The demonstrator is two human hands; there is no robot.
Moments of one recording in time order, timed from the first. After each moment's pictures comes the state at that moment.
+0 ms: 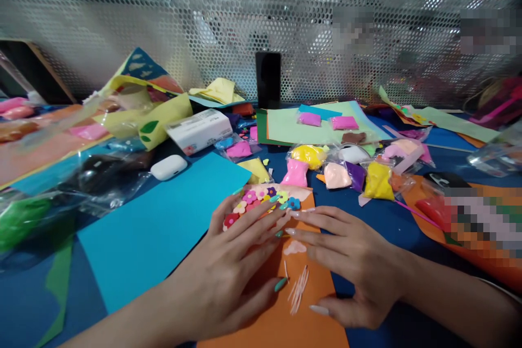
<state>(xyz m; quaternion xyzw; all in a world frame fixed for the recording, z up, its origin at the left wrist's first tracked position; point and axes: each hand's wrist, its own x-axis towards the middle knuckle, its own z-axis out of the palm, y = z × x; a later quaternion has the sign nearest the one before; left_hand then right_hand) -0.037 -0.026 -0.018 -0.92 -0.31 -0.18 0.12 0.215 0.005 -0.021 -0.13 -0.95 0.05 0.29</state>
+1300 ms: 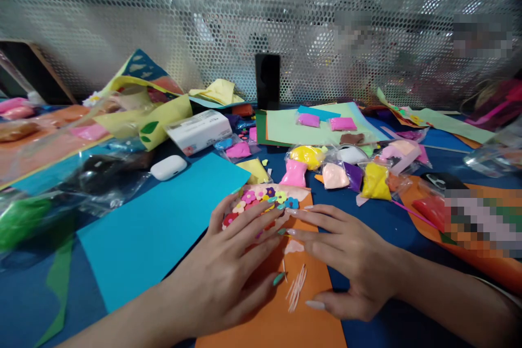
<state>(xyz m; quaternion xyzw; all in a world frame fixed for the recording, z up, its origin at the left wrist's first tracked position) -0.033 -0.027 -0.021 -0.91 -0.32 -0.23 0.09 0.216 0.007 -0.021 -0.12 -0.95 0.04 0.29</state>
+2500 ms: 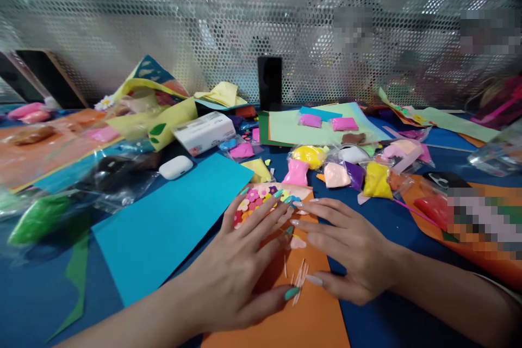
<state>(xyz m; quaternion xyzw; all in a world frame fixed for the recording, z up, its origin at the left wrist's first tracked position) -0.027 -0.027 -0.021 -0.93 -0.32 -0.16 0.09 0.215 0.007 -0.020 -0.14 -0.94 -0.01 0.31</state>
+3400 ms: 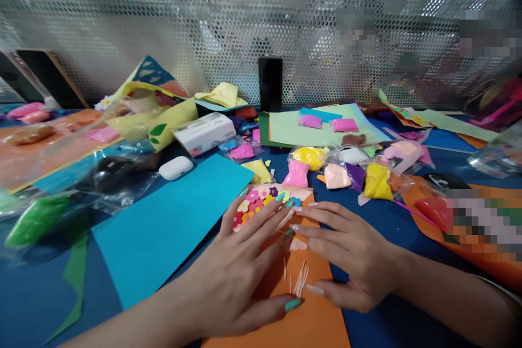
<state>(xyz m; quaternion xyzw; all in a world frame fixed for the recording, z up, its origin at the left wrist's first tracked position) -0.031 -0.029 -0.020 -0.93 -0.31 -0.16 0.09 0.215 0.007 -0.021 -0.12 -0.94 0.00 0.30</state>
